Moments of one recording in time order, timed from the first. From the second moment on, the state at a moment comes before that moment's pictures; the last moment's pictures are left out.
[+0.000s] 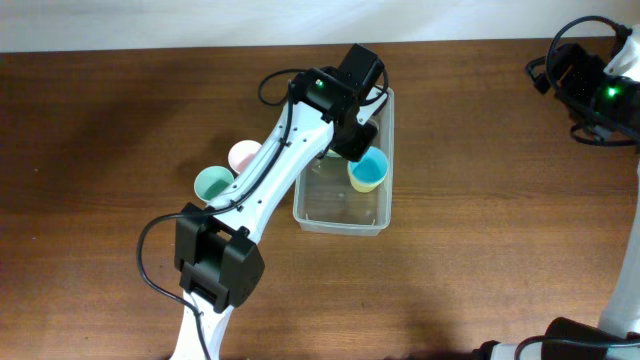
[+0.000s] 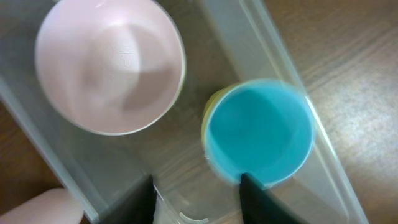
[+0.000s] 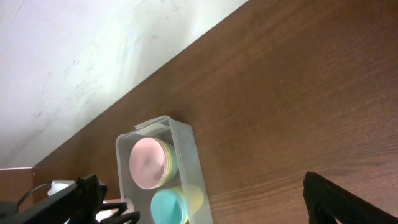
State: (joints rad) left arm -0.61 2.20 2.20 -1.23 0.02 0.02; right arm -0.35 1.59 1.90 -1.15 -0.43 0.37
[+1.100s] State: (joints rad) left arm -0.08 2.14 1.99 -1.31 0.11 0.01; right arm -0.35 1.59 1.90 -1.15 -0.43 0.37
